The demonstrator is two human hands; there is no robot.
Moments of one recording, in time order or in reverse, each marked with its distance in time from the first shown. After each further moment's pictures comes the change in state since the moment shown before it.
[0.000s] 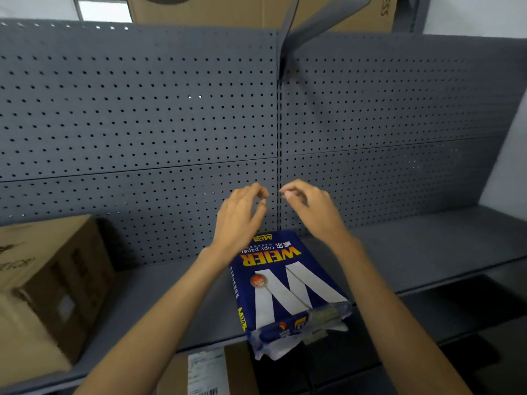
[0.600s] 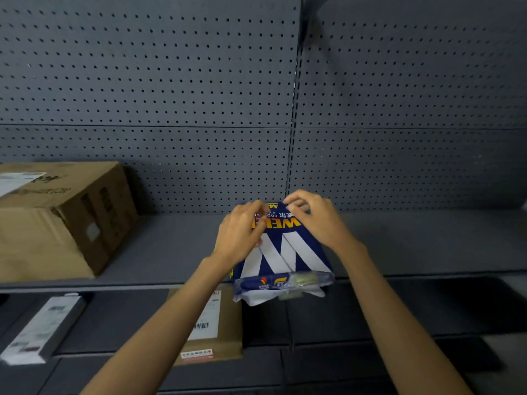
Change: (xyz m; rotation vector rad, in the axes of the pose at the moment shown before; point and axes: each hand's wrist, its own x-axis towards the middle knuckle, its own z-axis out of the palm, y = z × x) left_hand -0.089 0.038 0.032 0.107 -0.100 -0.223; right_hand -0.056 0.044 -0.011 0.088 -0.297 -0.002
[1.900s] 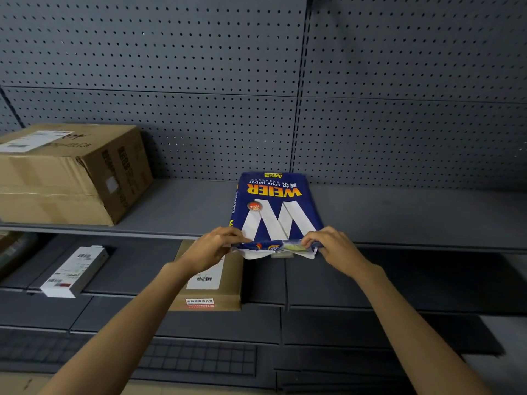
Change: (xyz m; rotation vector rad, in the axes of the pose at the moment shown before) left_hand -0.122 -0.061 0.011 0.113 -0.465 0.107; right_hand -0.112 0.094 0.013 -0.352 -0.368 -0.102
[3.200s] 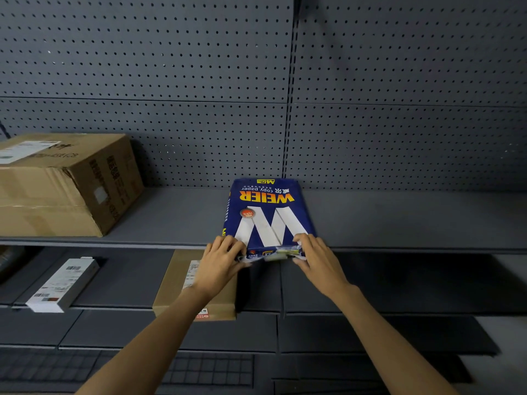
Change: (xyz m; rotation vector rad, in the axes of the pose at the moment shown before) left_hand 0.013 0.019 0.059 0.185 0.387 -0.061; right_hand 0.000 -0.008 0.045 -0.010 0.225 0.034
